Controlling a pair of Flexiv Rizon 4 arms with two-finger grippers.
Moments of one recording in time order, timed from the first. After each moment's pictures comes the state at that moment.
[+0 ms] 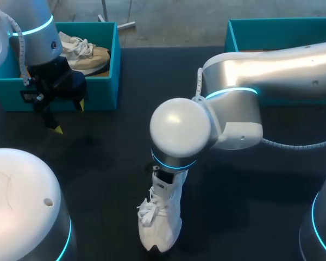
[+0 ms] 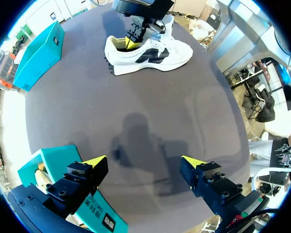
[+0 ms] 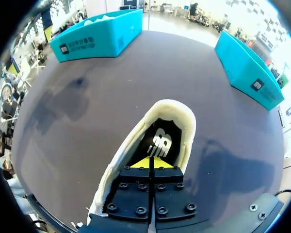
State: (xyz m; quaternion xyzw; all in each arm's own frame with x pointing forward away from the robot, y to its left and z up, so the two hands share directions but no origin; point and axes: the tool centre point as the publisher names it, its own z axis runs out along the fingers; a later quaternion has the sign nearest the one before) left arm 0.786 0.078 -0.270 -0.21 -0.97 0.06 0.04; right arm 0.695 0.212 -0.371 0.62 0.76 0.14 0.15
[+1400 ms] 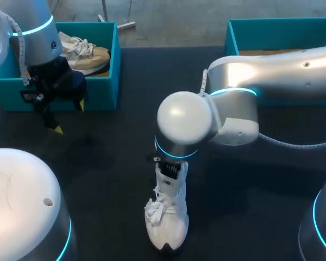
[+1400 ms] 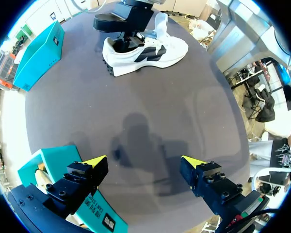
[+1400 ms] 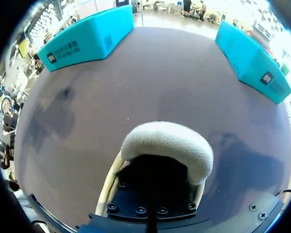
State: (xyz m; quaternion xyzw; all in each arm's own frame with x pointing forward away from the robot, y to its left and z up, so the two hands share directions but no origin) left arm 0.787 0.078 -0.270 -0.21 -0.97 0.06 0.04; right arm 0.733 0.215 -0.407 0.65 0.74 0.15 0.12
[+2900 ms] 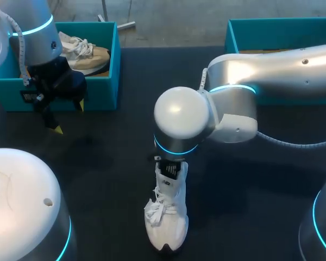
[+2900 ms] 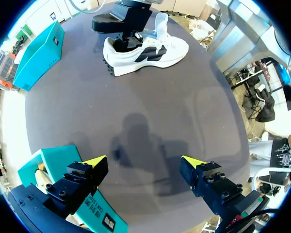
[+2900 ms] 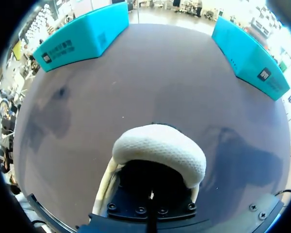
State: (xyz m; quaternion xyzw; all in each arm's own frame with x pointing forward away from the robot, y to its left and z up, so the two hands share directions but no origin) left arm 0.786 0.078 -0.270 -0.21 -0.97 0.06 0.04; right arm 0.731 0.210 -0.406 0.66 0.73 0.13 0.12
